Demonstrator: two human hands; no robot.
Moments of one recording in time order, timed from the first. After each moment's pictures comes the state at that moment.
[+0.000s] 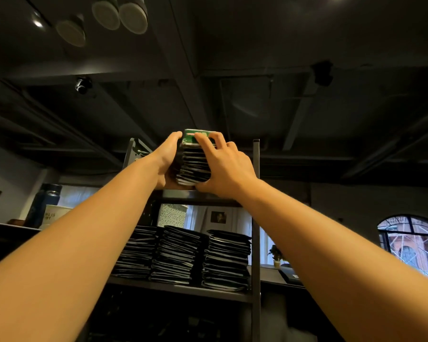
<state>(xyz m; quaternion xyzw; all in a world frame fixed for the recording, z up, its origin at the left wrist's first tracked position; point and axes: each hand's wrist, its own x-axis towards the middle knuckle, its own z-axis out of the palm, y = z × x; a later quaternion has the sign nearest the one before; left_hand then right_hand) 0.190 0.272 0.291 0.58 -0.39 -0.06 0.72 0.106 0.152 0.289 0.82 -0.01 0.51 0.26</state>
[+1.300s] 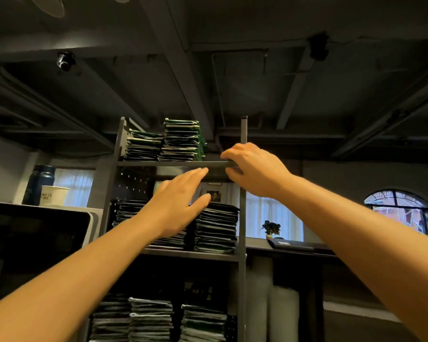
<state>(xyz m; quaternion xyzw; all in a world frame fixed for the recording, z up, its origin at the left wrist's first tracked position) 0.159 0.261 0.178 0.72 -0.52 0.36 0.28 0.036 0.125 0.248 0.87 -0.02 0.44 0.25</state>
